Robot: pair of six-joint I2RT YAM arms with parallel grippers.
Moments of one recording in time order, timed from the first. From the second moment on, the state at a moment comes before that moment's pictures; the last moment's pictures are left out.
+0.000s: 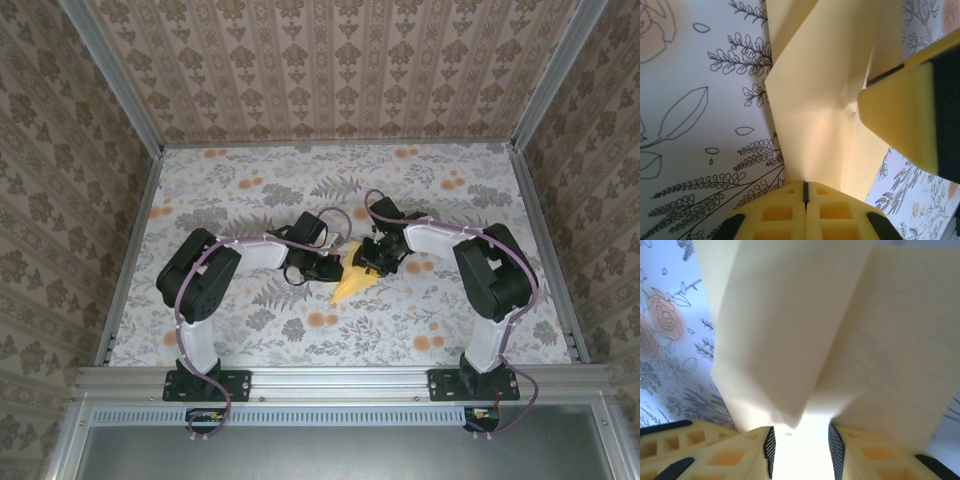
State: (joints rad) left arm -0.72 1.88 1.02 -0.23 0.54 -0.44; right arm 0.44 1.82 1.08 -0.54 -0.34 0.79
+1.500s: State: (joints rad) left arm -0.74 1.72 0.99 -0.23 0.48 -0.52; right arm 0.43 1.88 1.05 -0.36 -0.47 0.76
